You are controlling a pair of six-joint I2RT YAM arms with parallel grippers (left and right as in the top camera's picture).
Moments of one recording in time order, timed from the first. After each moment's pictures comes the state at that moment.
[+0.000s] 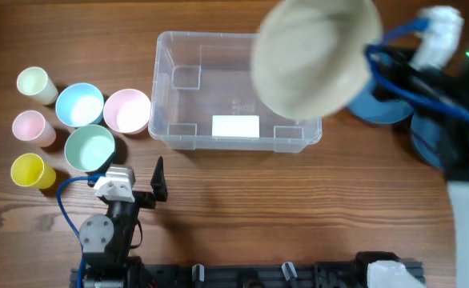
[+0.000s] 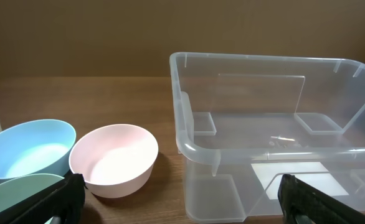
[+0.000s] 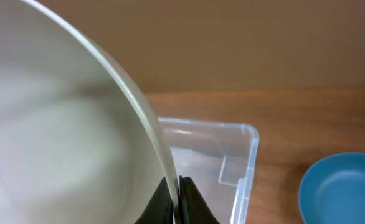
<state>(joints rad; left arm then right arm) -0.01 0.01 0.06 -0.18 0.12 -0.05 0.00 1.22 1.47 -0.73 -0.43 0.17</state>
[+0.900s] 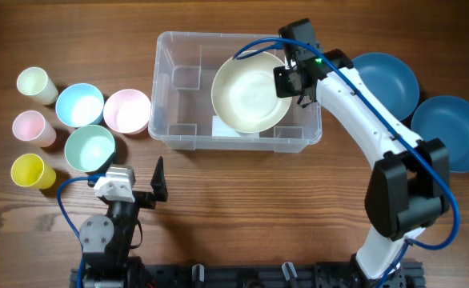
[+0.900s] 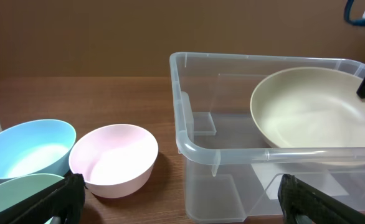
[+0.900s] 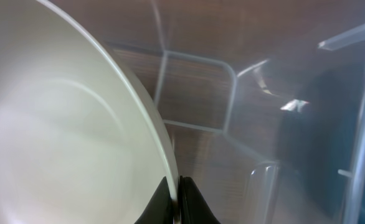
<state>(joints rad) -0.01 0.01 0.06 -0.17 0.12 -0.05 0.36 1.93 1.54 -0.75 0.16 0.16</state>
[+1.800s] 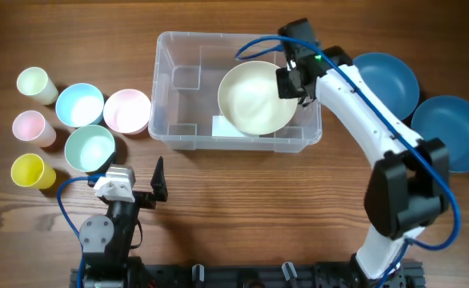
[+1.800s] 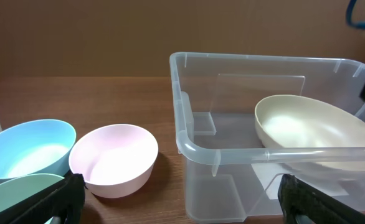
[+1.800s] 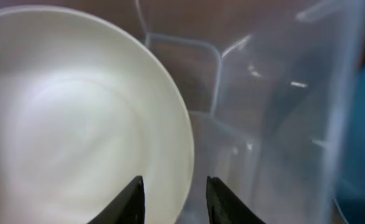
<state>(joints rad) -0.01 0.01 0.06 -0.17 0.12 -0.05 0.36 1.92 1.59 -0.85 0.18 0.20</state>
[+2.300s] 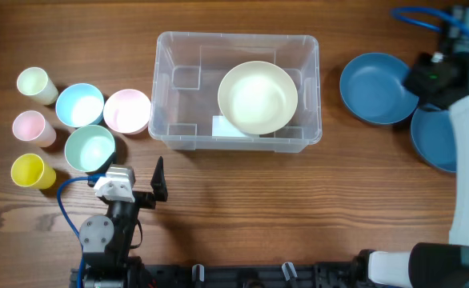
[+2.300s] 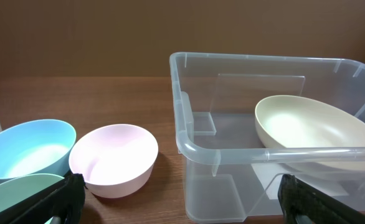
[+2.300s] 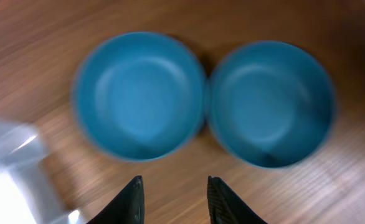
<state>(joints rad) -0.01 0.01 0.06 -0.17 0.12 -0.05 -0.18 1.55 1.65 -1.18 0.25 0.37</state>
